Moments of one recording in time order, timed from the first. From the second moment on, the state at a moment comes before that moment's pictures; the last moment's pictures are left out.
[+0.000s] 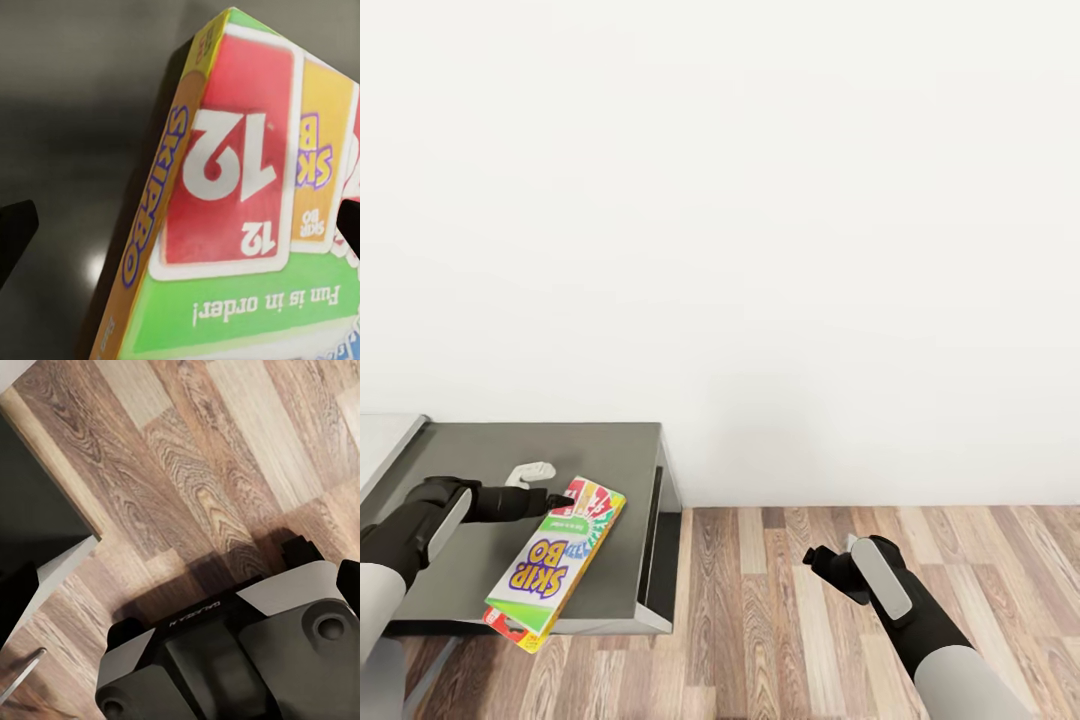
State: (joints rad) left arm -0.81 0.43 -0.10 -0.66 0.19 0.74 -0.68; right arm -0.56 -0.04 0.10 -0.85 -0.92 0.69 -0.55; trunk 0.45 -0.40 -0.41
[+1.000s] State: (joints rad) left arm -0.81 0.43 -0.14 -0.67 0.19 0.74 -0.69; right arm -0.56 -0.04 0.10 -0.85 -0.92 0.68 -0.55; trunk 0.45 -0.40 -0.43
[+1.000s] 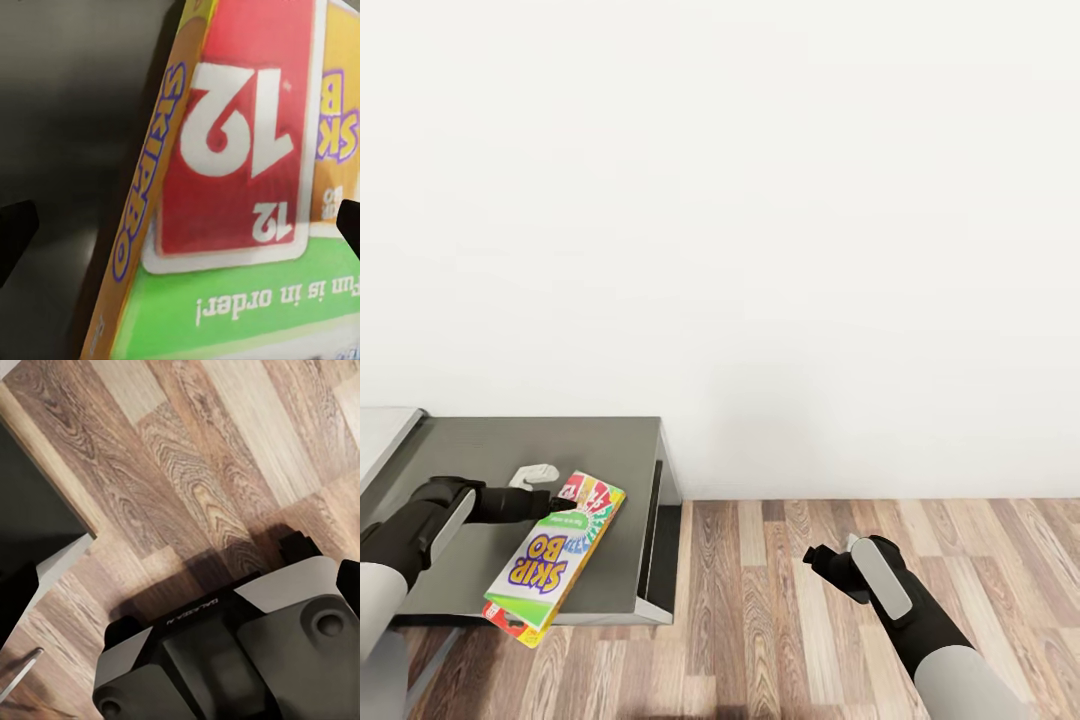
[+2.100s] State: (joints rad) left arm -0.81 0.43 -0.14 -0.66 0.19 0.74 -0.81; right arm -0.56 -0.03 0.10 -0.85 -0.92 0.68 -0.55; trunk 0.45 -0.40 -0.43
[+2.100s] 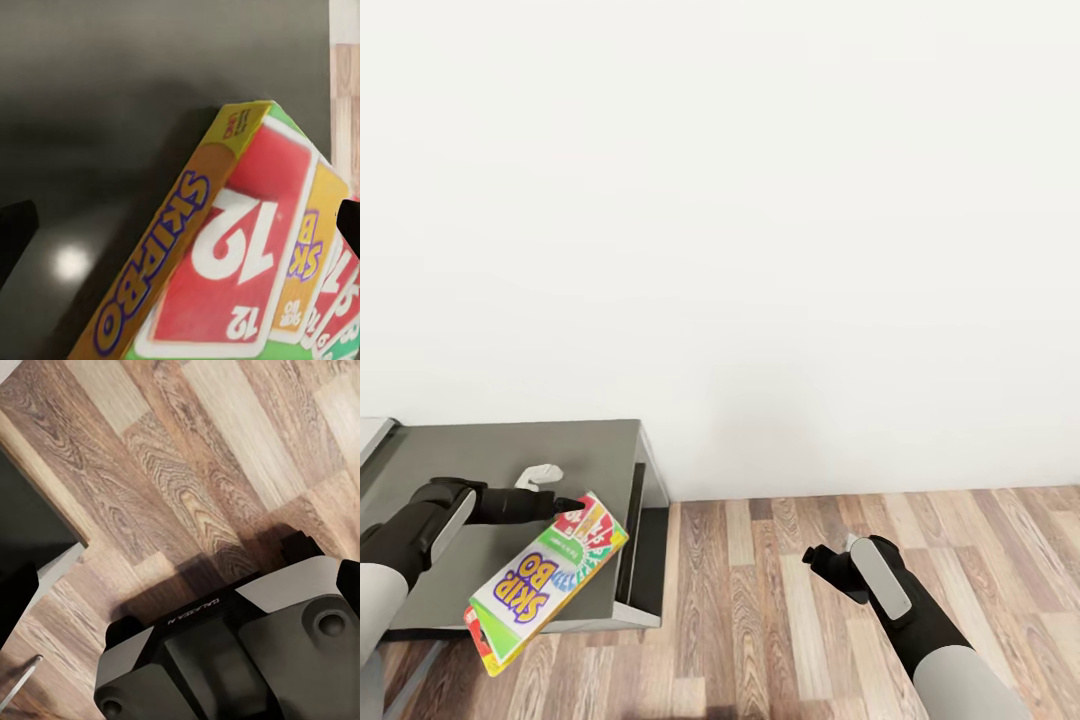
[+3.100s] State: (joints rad) left arm -0.81 0.43 -0.14 -0.66 0.19 0.74 -0.81; right arm -0.56 -0.03 0.10 -0.85 -0.92 0.68 -0.55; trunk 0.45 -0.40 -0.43
